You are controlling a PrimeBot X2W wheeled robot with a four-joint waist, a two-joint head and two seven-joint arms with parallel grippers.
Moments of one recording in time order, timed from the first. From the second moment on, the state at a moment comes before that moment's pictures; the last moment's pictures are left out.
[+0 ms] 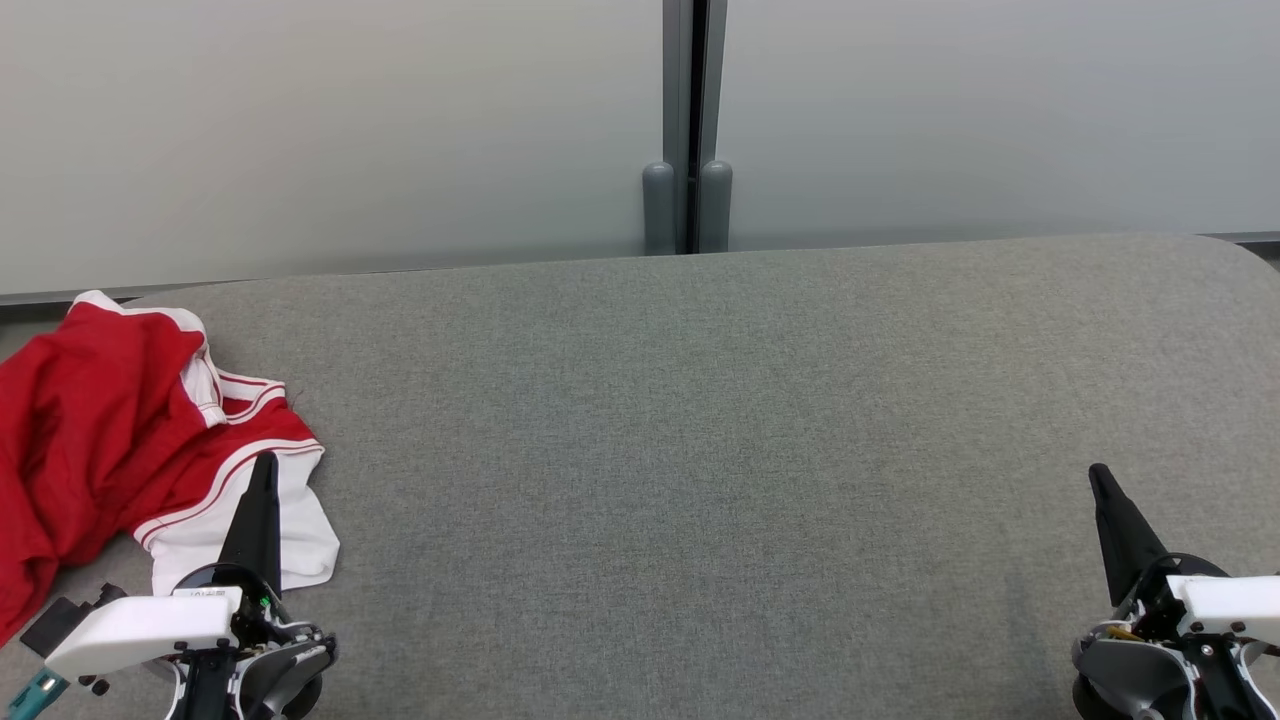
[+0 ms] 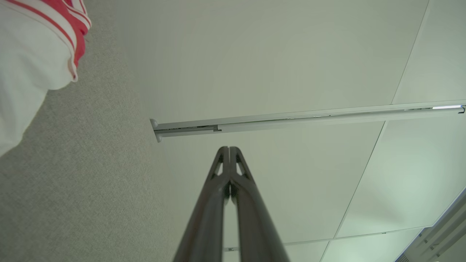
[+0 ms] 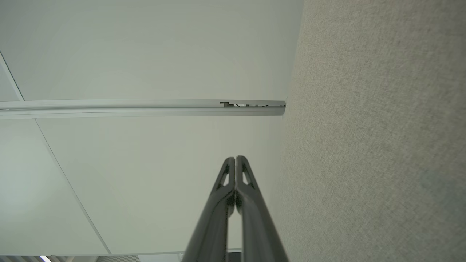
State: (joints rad) left arm -0.11 0.05 0.11 0.25 -1.61 -0.13 0.11; right arm -0.11 -0.05 -0.11 0.25 1.61 0.13 0.11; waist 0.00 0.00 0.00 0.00
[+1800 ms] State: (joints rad) left arm -0.06 0.03 0.03 0.25 -1.47 -0.10 0.03; right arm -0.02 -0.04 -0.10 0.22 1.41 0.13 0.03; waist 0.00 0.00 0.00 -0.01
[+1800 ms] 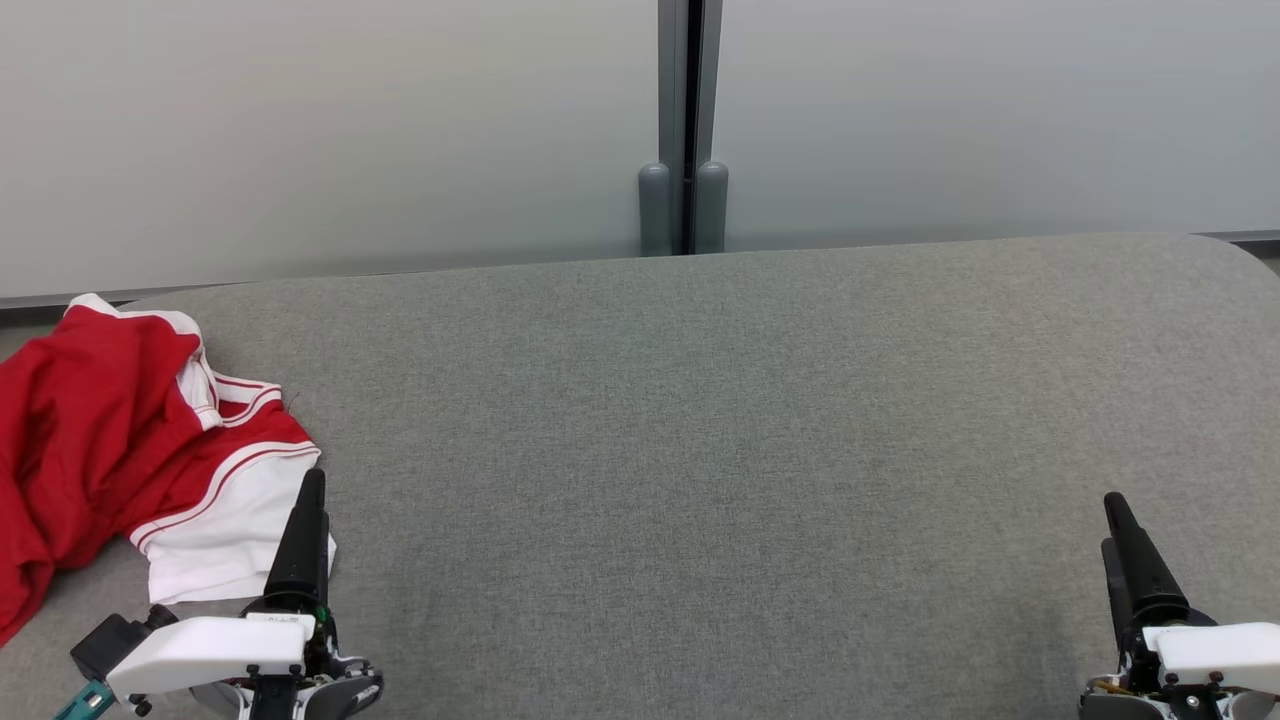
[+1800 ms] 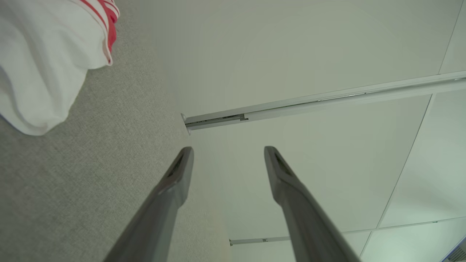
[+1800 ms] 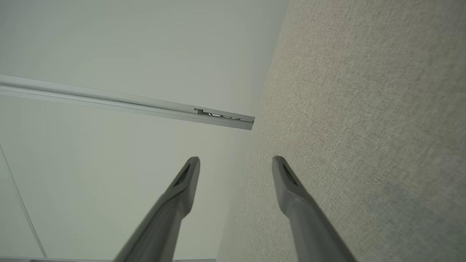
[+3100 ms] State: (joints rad) left arm -0.01 0.04 -0.07 0.25 -0.78 0.06 -0.11; right arm 0.05 -0.10 -0.04 0.10 0.70 0.13 -0.11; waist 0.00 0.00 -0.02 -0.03
